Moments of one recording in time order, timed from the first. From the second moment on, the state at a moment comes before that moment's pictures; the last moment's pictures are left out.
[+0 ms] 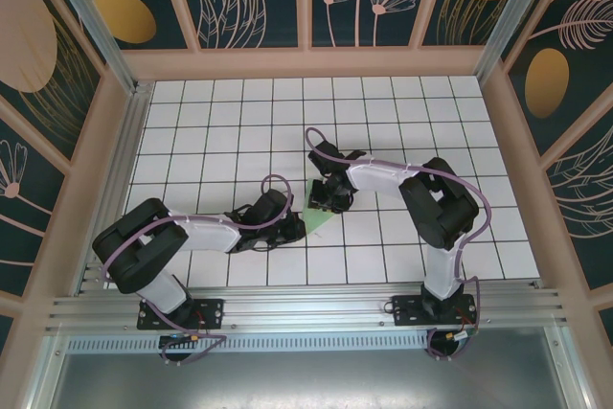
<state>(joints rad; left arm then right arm) -0.86 1.60 0.55 0.21 0.22 -1.01 0.72 1.92 1.17 -0.60 -0.19 0.81</state>
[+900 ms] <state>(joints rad) -0.87 1.45 0.56 0.11 0.21 -0.98 0.72 1.92 1.18 -0.61 -0.19 0.81</state>
